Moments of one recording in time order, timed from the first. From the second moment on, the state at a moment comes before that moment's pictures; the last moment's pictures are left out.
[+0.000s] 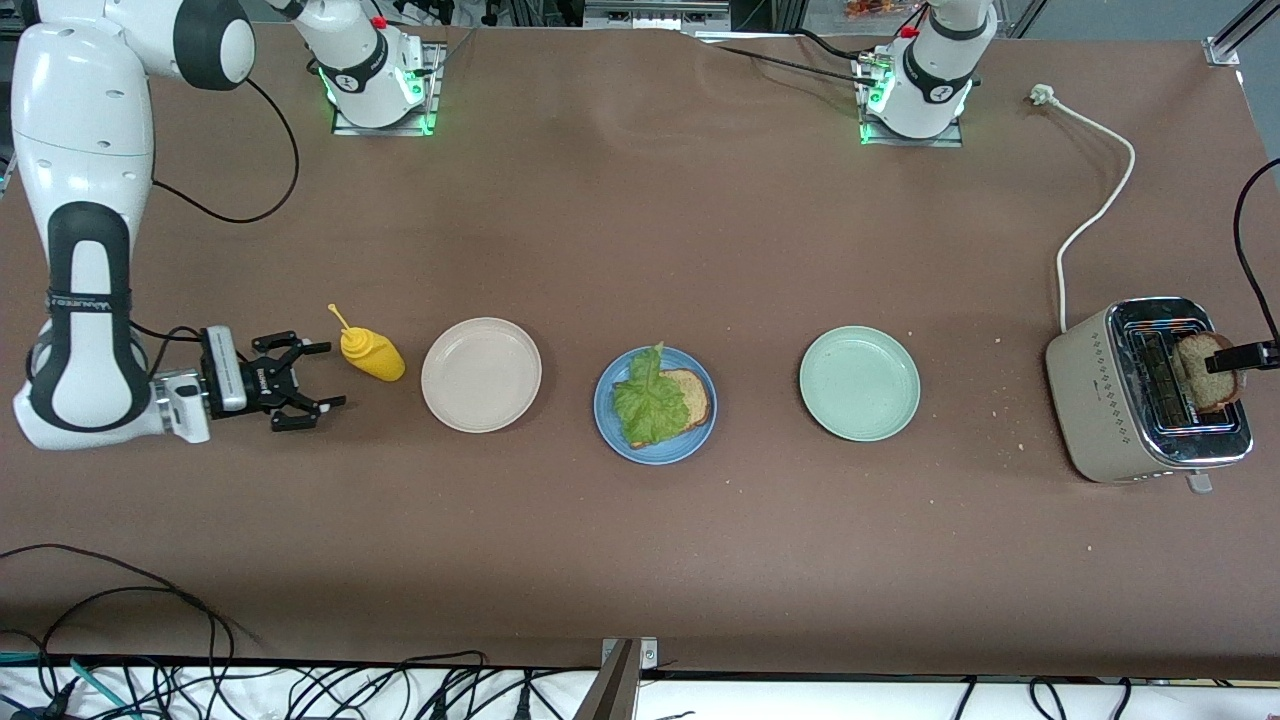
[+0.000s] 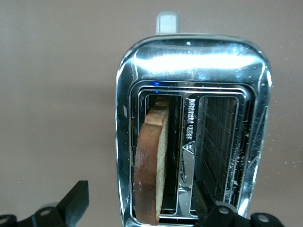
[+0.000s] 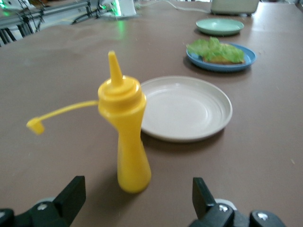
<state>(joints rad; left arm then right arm) 0.40 0.48 0.03 -1.47 0.08 1.82 0.28 0.00 0.88 -0.34 -1.41 0.95 1.41 -2.54</state>
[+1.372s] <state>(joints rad) 0.40 0.35 0.02 -1.41 0.08 1.70 0.40 0.14 0.55 -0.42 -1.28 0.61 1.43 -1.36</state>
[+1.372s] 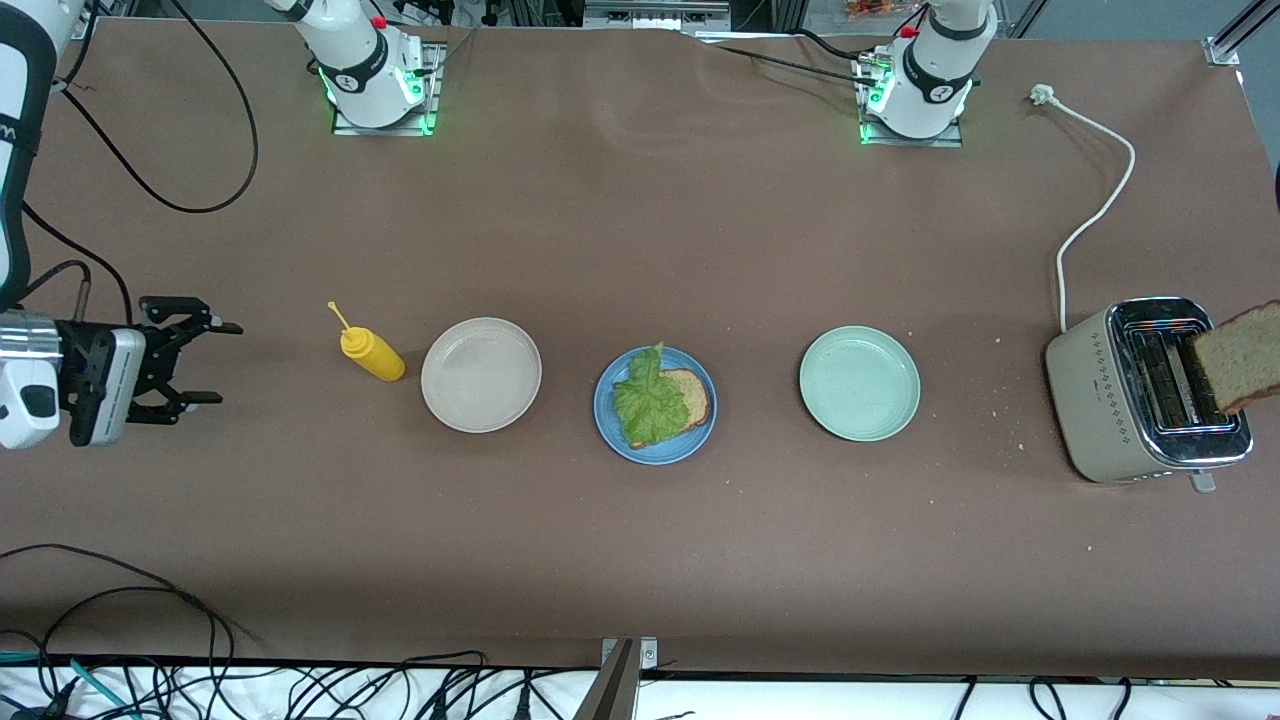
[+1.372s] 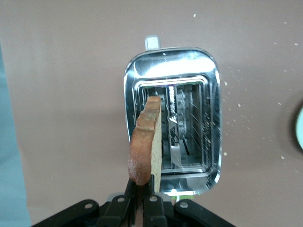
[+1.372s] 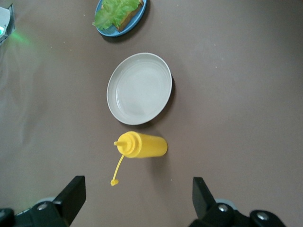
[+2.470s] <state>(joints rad) 0.27 0.29 -0.15 -1.30 0.05 1.55 0.37 0.05 -0.01 -0.01 -1.81 0.03 1.60 -0.09</state>
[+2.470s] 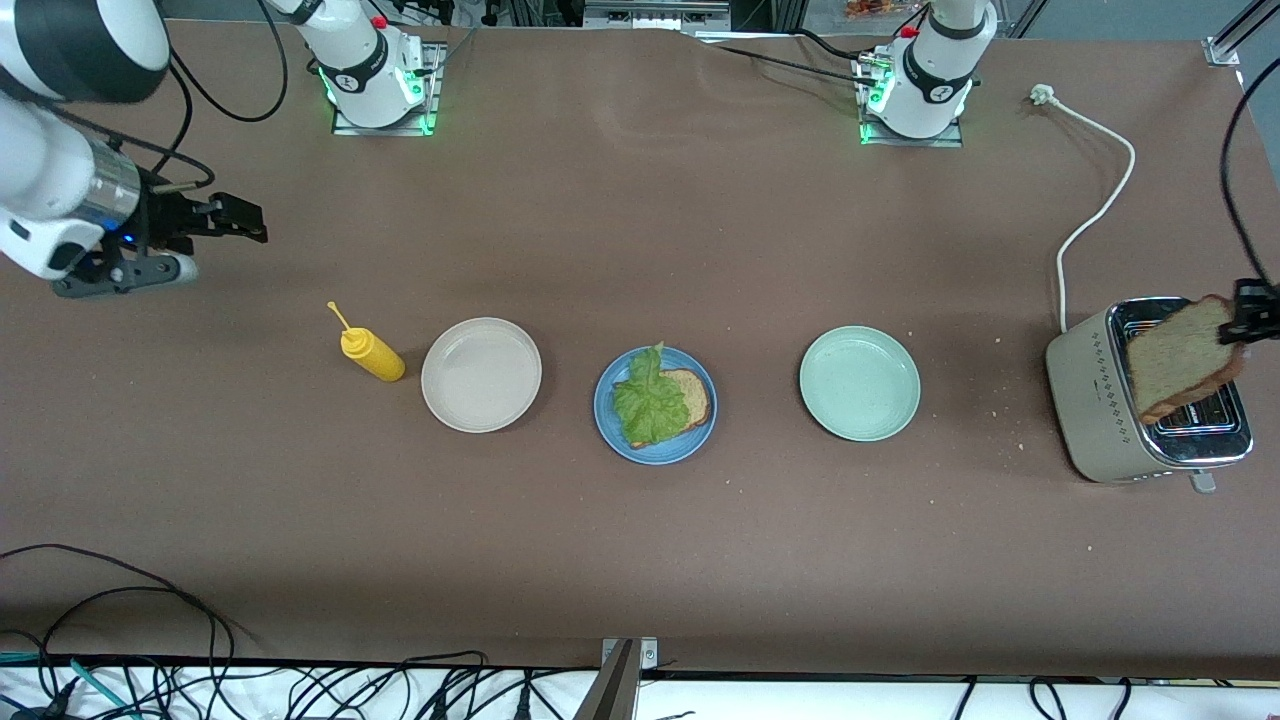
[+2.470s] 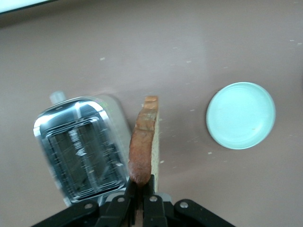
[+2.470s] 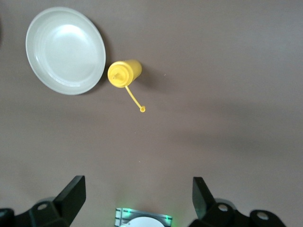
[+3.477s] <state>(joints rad) -0.14 0.29 -0.08 -1.57 -0.38 1.89 -0.07 0.02 -0.03 -0.06 -1.67 0.03 1.53 -0.04</state>
